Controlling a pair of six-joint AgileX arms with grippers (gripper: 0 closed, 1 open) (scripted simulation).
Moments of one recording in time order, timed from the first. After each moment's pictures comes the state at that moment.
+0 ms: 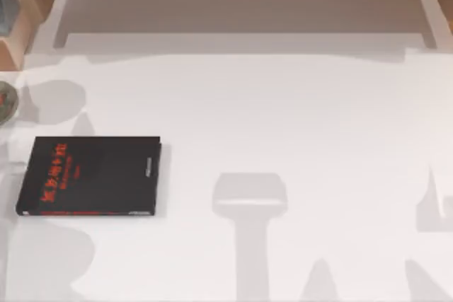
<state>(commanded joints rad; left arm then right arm) 0.36 1.98 0.56 1.42 0.41 0.01 0.00 0.00 0.00 0.00 0.00 0.00</state>
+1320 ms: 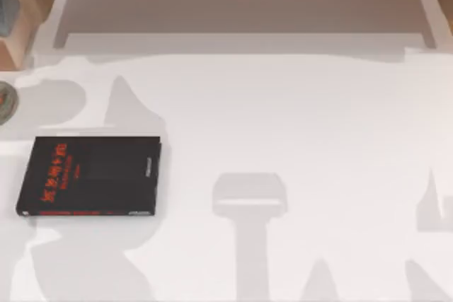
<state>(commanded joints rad) 0.37 1.76 0.93 0.78 0.36 0.03 0.00 0.00 0.00 0.00 0.00 0.00</state>
